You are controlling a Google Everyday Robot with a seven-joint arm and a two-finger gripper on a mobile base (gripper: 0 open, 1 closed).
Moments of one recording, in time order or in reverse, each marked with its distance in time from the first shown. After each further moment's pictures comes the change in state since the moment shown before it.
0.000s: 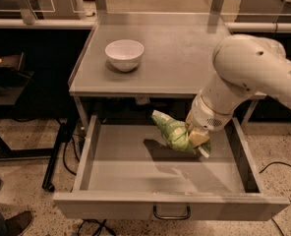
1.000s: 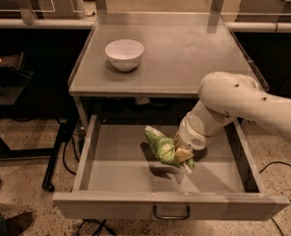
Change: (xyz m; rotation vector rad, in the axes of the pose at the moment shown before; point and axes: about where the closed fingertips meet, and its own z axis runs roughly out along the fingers) arm -0.006 0.005 0.084 -0.040 -0.067 0.068
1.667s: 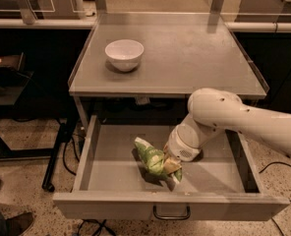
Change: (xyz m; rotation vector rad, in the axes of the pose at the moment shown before) arm -0.016 0.017 0.048 -0.073 -0.064 -0.004
